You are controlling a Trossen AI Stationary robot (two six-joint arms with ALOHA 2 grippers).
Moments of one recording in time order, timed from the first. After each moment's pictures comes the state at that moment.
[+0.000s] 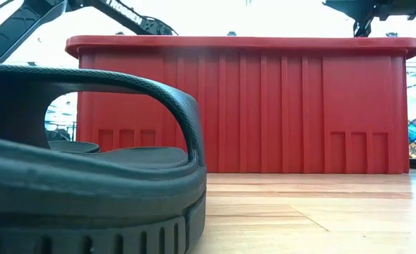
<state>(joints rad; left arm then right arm) 0.65 2.04 1.77 -1.27 0.74 0.68 0.09 0.29 0.40 0.02 0.29 0.25</state>
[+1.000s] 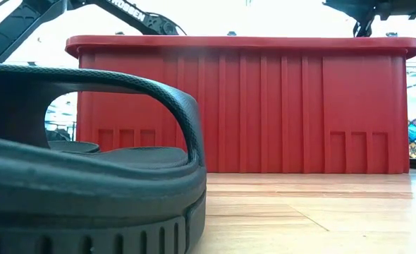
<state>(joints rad) 0.59 2.04 1.77 -1.23 0.54 0.47 0.09 0.29 0.40 0.02 0.29 0.35</state>
